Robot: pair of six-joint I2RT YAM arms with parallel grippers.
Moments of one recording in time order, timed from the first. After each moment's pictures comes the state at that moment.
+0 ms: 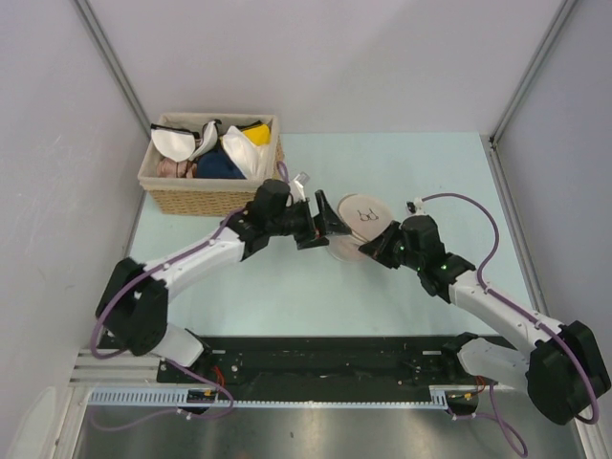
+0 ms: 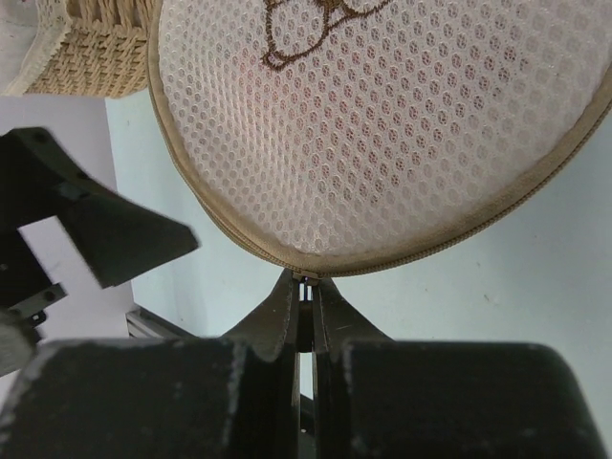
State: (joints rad) left arm -0.64 1.45 0.99 -0.06 0.47 -0.94; right arm 0.53 1.08 0.61 -0.08 -0.10 0.97
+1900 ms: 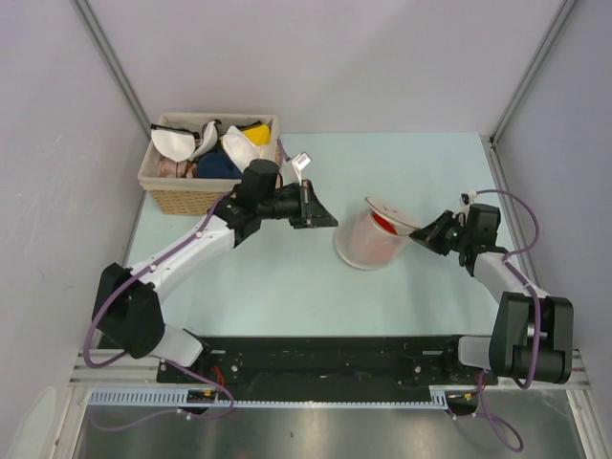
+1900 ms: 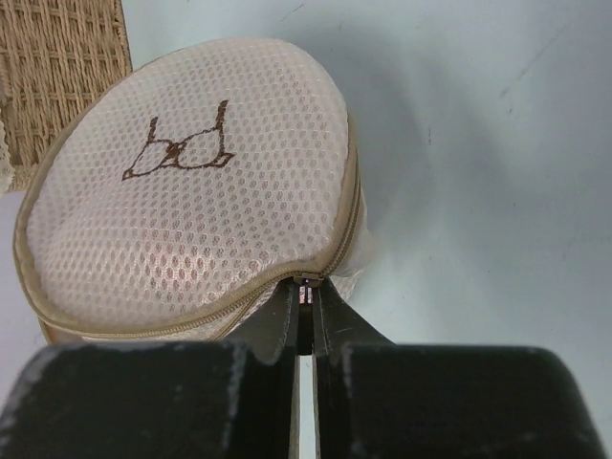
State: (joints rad) left arm -0.58 1.46 1.15 -0.14 0.64 -0.72; right arm -0.13 1.29 0.60 0.00 -0.55 0.63
